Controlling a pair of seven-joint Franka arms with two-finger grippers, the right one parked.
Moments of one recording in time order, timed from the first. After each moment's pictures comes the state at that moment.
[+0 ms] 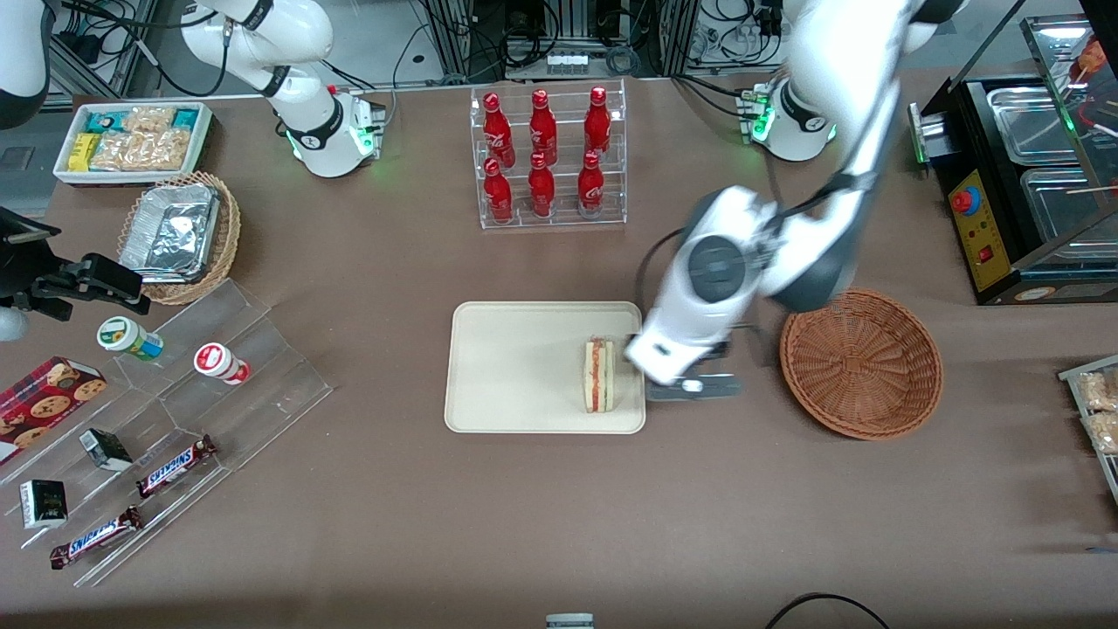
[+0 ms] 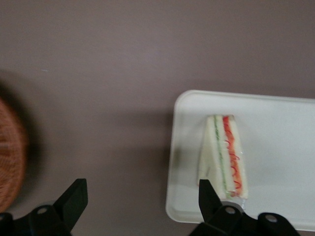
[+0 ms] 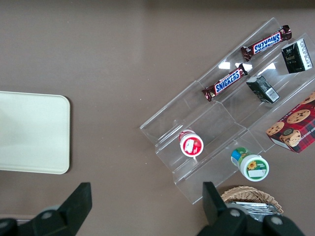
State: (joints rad) arm -0.42 0.43 -0.06 -1.53 0.02 1.95 -0.58
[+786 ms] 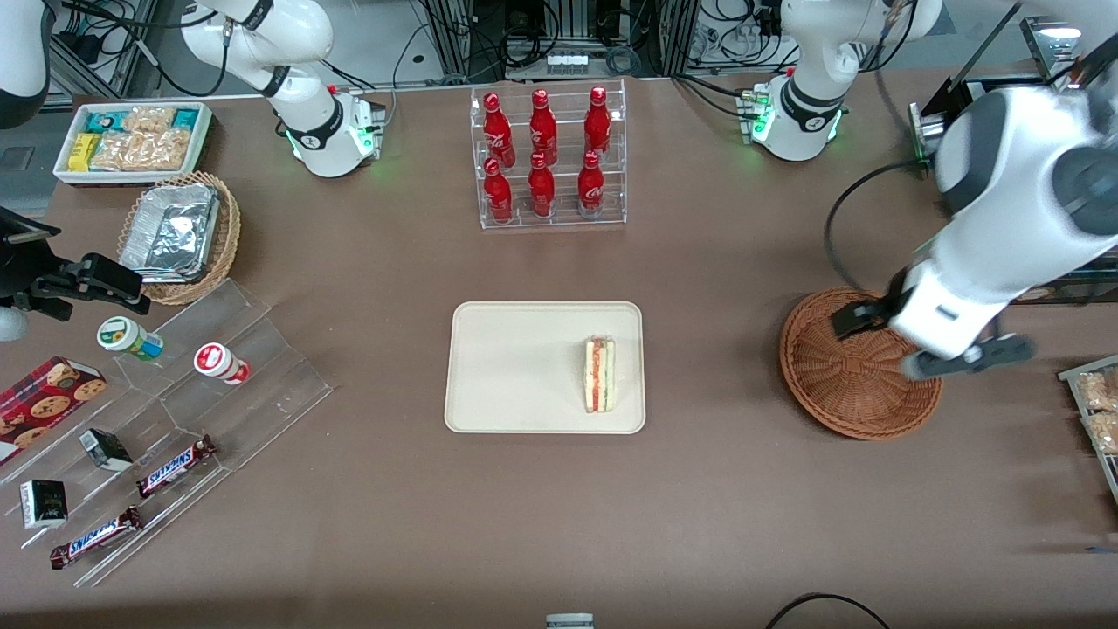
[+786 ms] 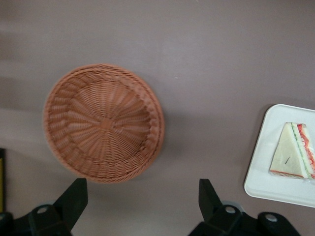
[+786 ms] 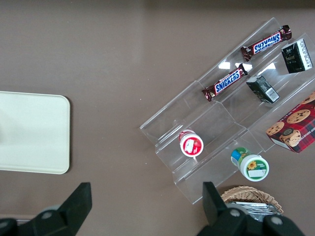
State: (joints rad) arm -0.11 0.13 -0.05 -1.63 0.02 1.72 -0.34
